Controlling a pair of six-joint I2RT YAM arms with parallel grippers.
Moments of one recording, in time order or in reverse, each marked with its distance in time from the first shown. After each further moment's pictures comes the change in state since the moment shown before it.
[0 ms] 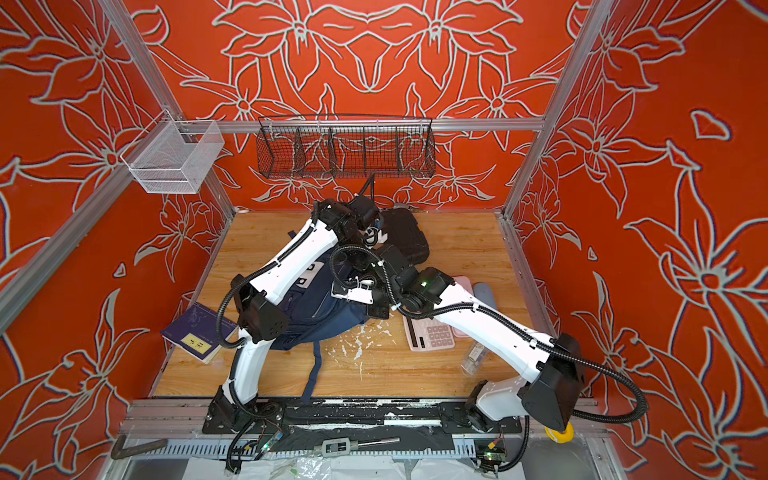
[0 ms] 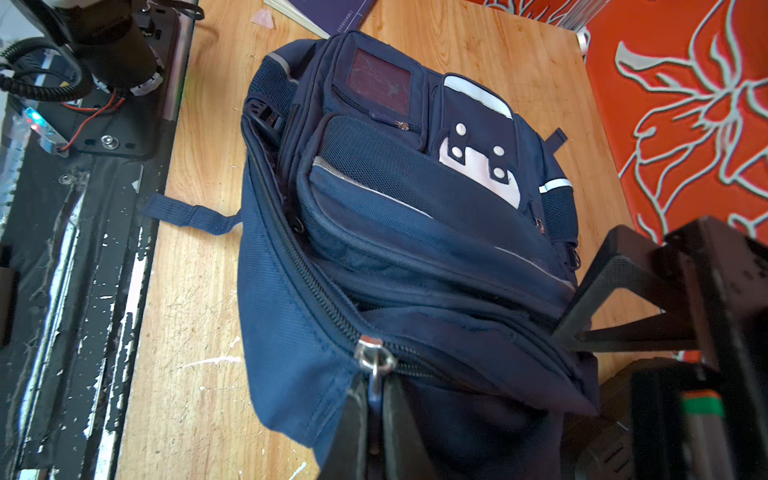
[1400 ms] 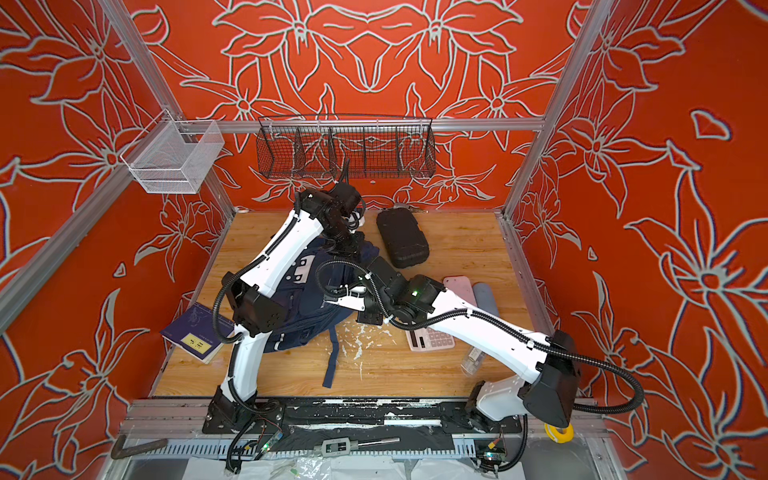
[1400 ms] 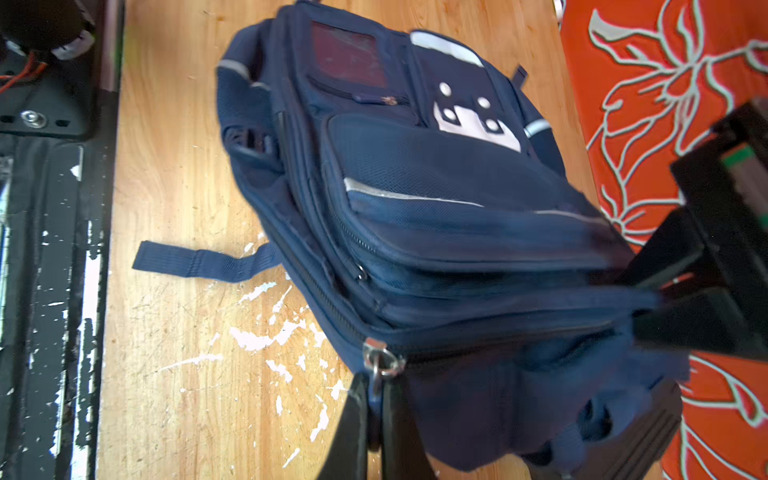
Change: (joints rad) left arm 0.127 0.000 0.064 0.026 -0.048 -0.278; right arm 0.119 0.013 0.011 -0.011 0.231 0.083
